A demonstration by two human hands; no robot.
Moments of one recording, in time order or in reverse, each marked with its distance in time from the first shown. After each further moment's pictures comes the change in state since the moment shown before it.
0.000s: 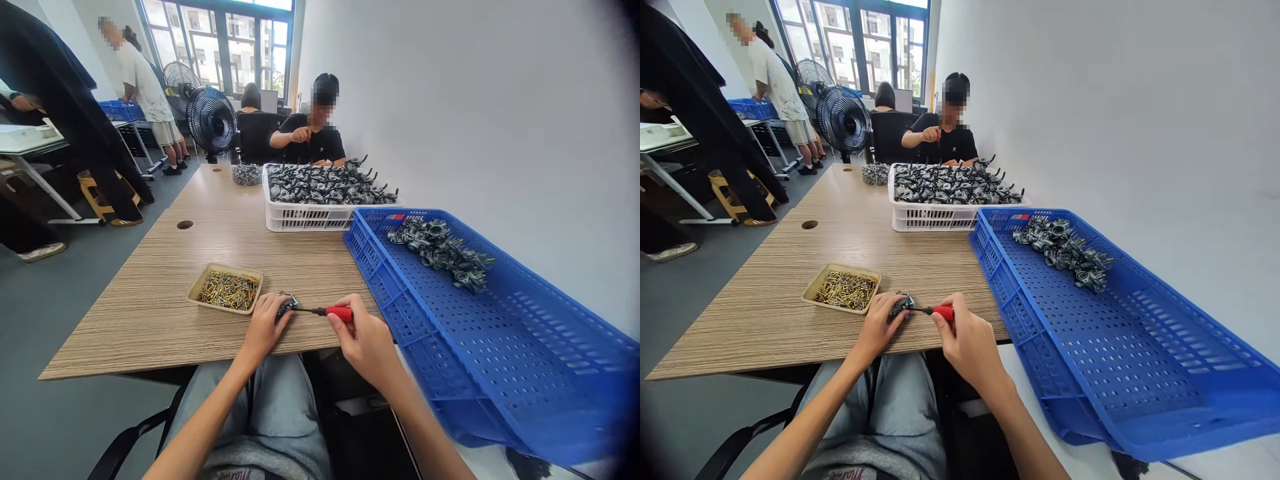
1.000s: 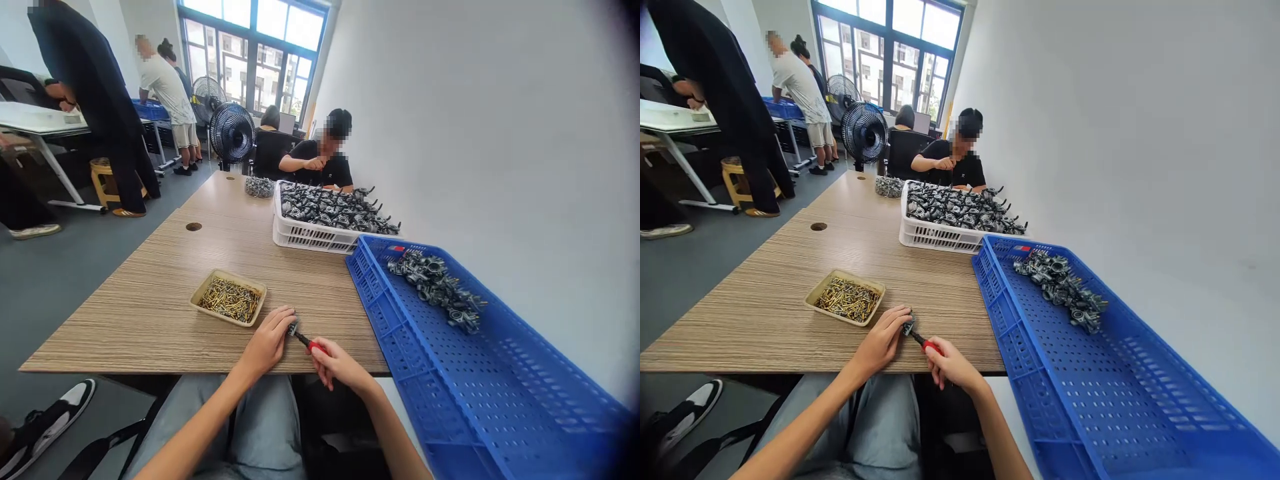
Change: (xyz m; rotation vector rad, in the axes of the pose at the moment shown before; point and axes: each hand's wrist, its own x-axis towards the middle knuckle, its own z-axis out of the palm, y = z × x) left_hand -0.005 -0.005 0.006 -0.092 -0.064 0.106; right_hand 0.019 0.083 0.088 0.895 -0.723 0.372
